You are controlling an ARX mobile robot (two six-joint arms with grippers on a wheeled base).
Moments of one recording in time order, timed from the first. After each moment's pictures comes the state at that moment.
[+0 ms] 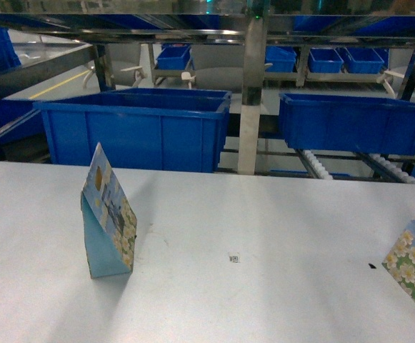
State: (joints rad) left arm 0.00 0.43 0.02 0.43 0.00 -0.01; right arm 0.00 0.38 0.01 0.38 0.00 0.01
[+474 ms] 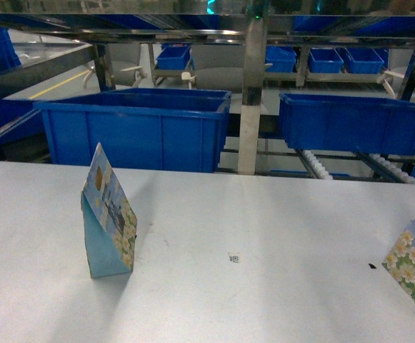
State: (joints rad) left arm 0.00 0.26 0.02 0.26 0.00 -0.01; right arm 0.00 0.23 0.01 0.23 0.00 0.01
